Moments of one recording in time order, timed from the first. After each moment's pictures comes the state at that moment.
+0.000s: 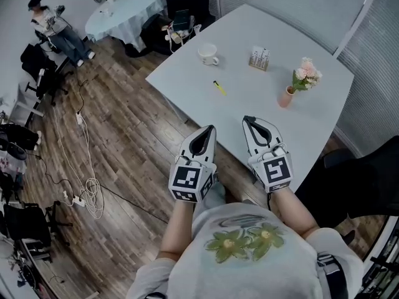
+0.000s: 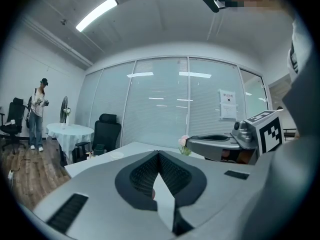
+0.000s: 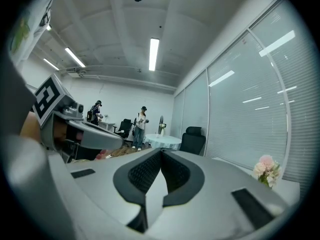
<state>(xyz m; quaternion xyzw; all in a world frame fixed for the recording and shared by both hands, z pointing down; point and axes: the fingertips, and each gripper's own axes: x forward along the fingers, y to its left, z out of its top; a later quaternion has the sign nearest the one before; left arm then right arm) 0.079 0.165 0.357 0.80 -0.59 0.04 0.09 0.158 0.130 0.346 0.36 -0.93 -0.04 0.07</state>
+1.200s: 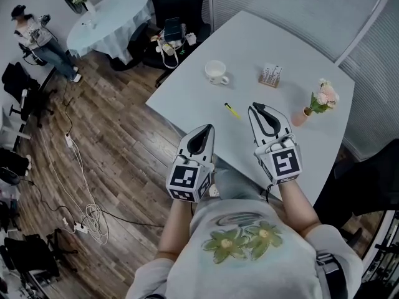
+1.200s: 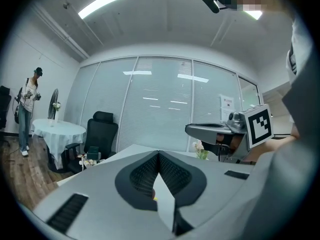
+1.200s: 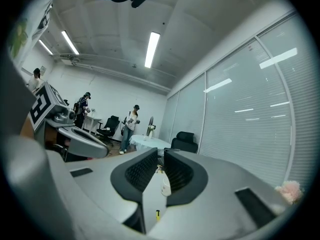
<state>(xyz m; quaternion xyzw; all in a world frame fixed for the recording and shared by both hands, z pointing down) -0.051 0.040 0.366 0.84 -0.54 0.02 0.10 0.045 -0.005 0.317 0.42 -0.90 -0.09 0.07</state>
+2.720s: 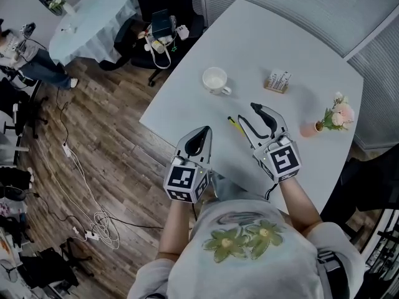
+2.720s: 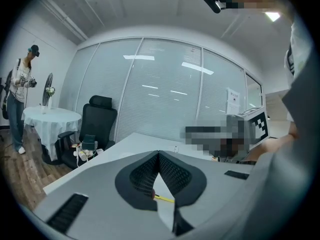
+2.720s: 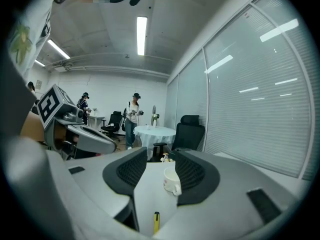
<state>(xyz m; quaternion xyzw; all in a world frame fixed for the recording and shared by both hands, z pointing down) -0.082 -0.095 0.423 0.84 -0.51 0.06 0.16 0.011 -0.137 0.394 0.39 -0.91 0.00 0.12</state>
